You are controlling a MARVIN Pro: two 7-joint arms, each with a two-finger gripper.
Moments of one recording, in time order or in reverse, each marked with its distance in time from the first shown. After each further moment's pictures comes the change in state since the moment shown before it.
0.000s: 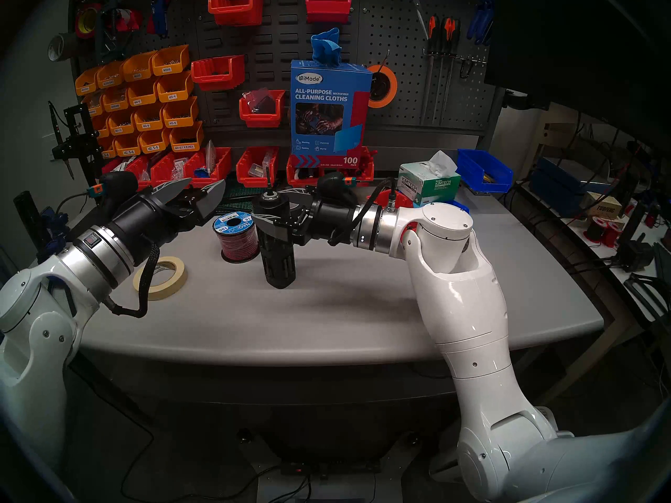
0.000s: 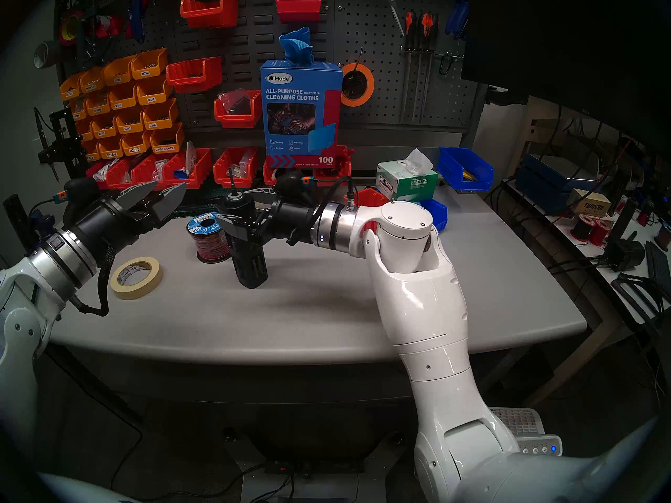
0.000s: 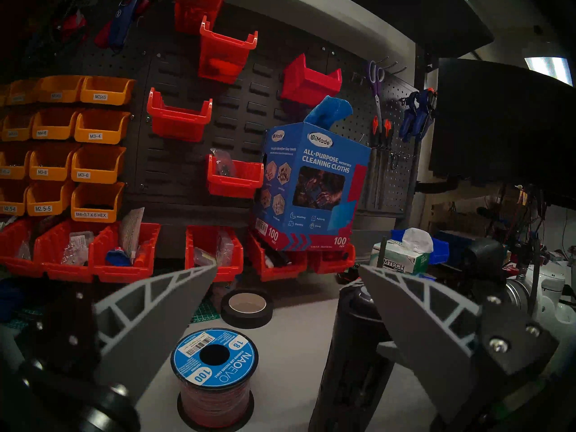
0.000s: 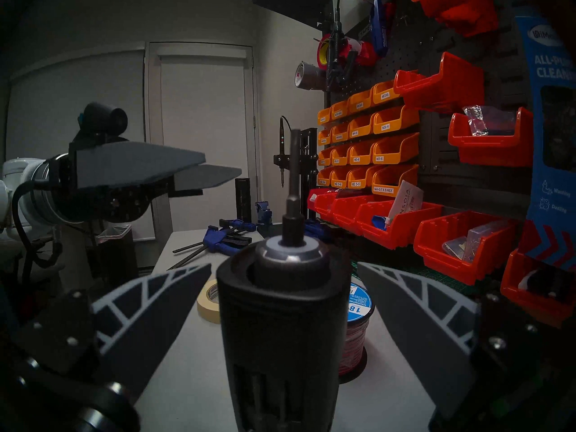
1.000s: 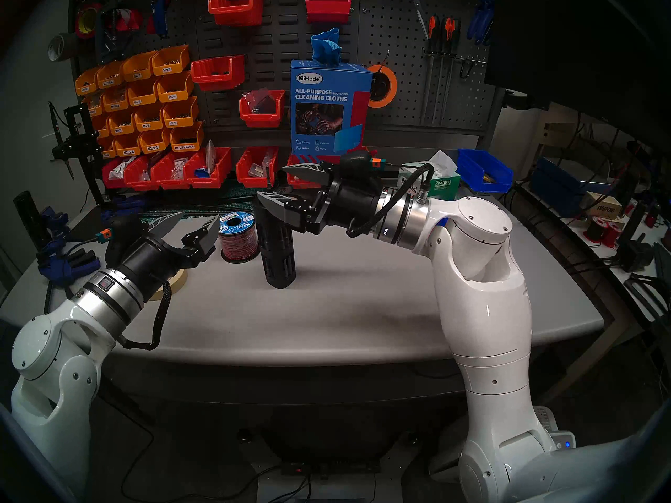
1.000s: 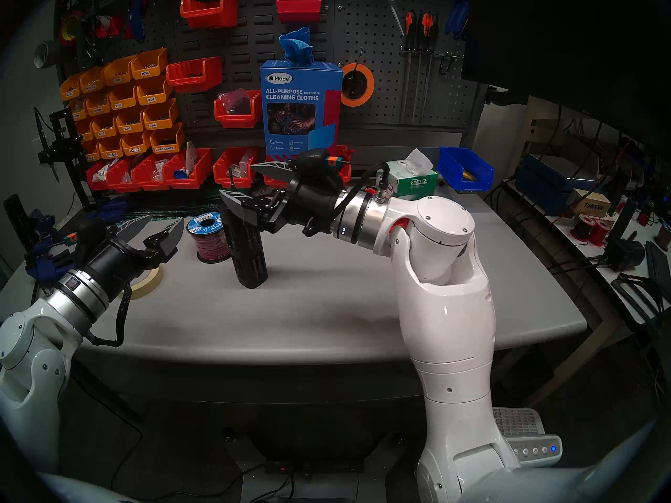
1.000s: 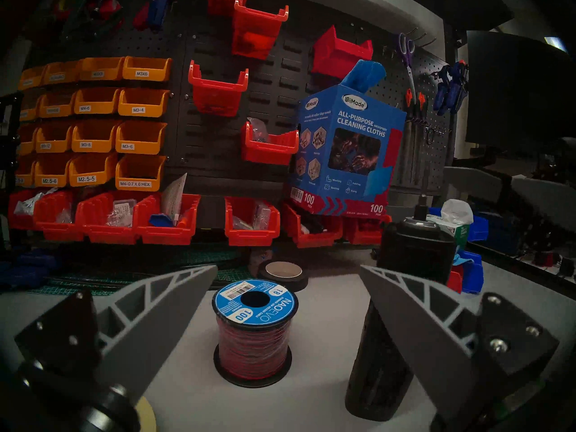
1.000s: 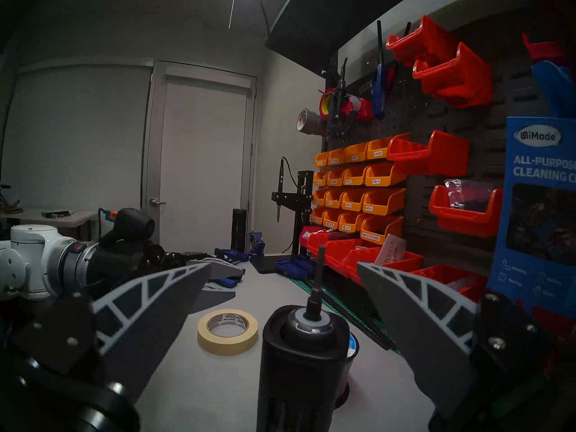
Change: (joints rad) left arm 0.116 -0.120 0.089 0.003 0.237 -0.119 0.054; right arm -0.105 0.003 0.106 -0.244 0.023 0.018 -0.012
